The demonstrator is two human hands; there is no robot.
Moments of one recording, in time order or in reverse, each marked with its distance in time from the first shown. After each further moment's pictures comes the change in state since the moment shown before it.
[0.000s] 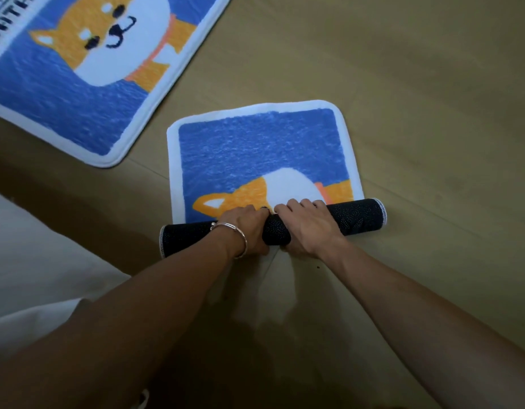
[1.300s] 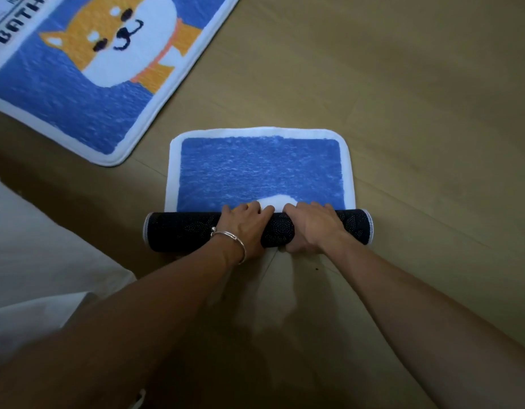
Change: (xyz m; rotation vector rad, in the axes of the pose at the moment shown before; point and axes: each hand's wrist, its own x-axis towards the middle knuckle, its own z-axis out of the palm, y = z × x) left_hand -0.008 0.005 0.009 0.138 0.142 -0.009; right_hand 0.001 0.008 -0.015 0.159 -0.221 0.127
